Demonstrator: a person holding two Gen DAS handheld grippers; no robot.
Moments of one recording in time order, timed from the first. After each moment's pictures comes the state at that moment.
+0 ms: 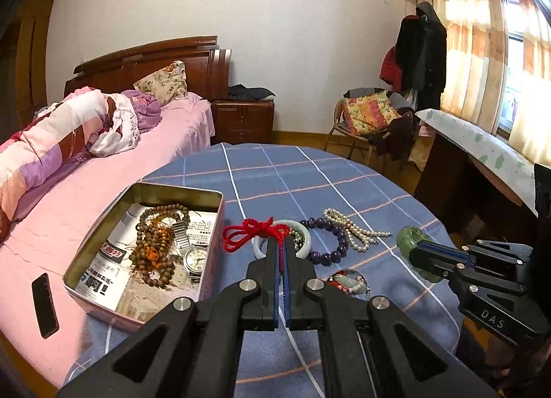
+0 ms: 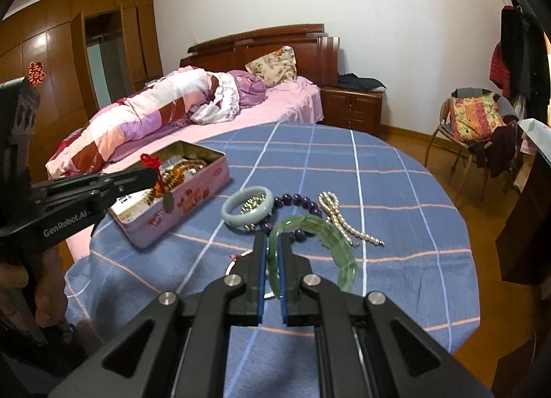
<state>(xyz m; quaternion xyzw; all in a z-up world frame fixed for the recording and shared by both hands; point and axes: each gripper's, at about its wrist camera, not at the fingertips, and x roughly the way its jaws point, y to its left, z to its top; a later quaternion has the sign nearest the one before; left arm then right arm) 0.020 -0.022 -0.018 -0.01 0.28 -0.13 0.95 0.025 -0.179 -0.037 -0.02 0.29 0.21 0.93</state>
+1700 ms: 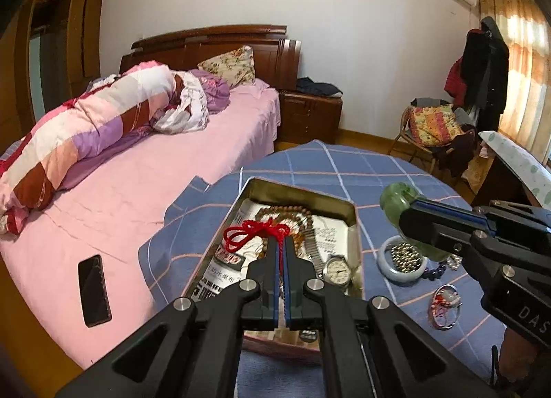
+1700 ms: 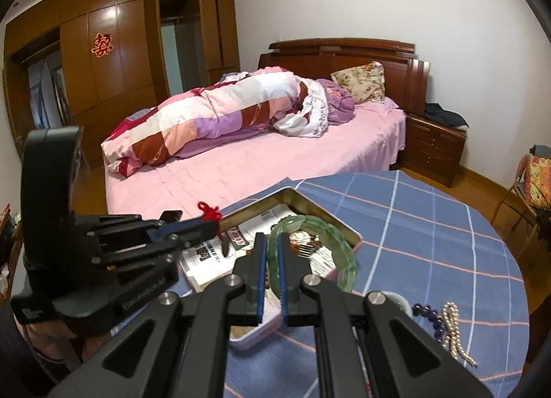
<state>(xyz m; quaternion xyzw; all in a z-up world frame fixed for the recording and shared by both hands) 0.051 0.086 -0.022 -0.05 0.31 0.00 0.95 0.073 -0.027 0.003 -0.08 0.27 0.36 0.89</state>
